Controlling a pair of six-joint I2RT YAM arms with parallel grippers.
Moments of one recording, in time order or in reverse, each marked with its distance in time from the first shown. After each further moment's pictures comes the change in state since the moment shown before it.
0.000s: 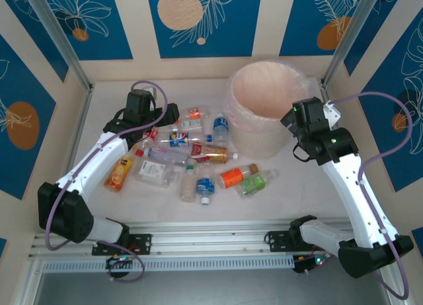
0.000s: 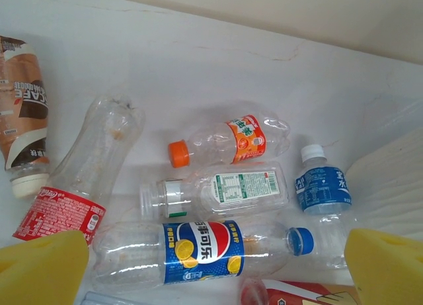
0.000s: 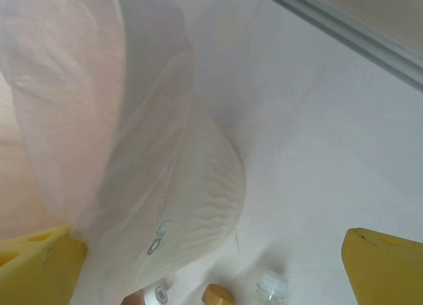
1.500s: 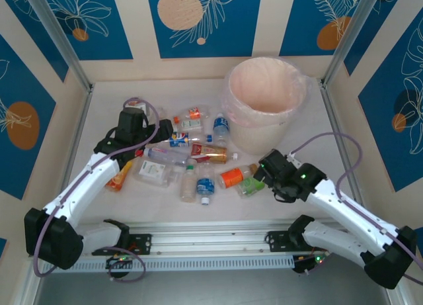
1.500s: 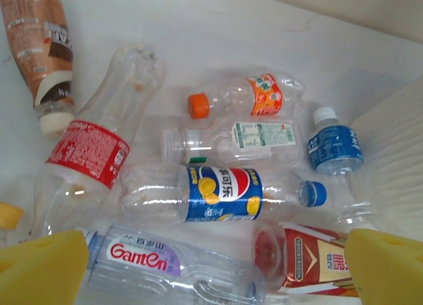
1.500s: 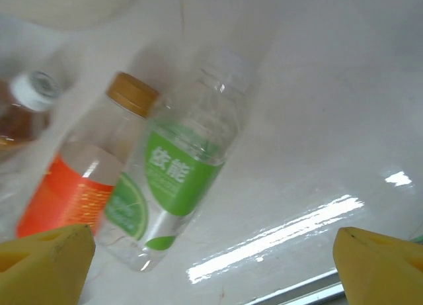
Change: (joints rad) left arm 0.000 -0.210 -0.222 -0.017 -0.002 -0.033; right arm 0.403 -0.188 -0.578 0.034 -0.201 0.313
